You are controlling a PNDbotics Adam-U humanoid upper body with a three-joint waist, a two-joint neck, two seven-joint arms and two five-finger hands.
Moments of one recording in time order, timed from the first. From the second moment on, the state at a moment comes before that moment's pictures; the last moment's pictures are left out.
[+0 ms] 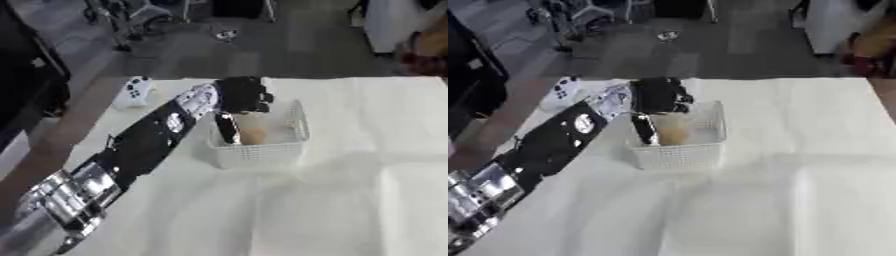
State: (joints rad) left arm -0.89 0.75 -0.30 -0.96 -1.60 -0.51 0.18; right arm -0.61 -0.21 0.07 -1.99 0.08 -0.19 -0.17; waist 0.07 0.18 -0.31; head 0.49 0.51
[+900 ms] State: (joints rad) left arm -0.37 1.00 -0.11 -1.75 -0.31 -0.19 0.24; right arm -0.52 -0.28 0.04 -1.99 0.11 -0.18 -0.20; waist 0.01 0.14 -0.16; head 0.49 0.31
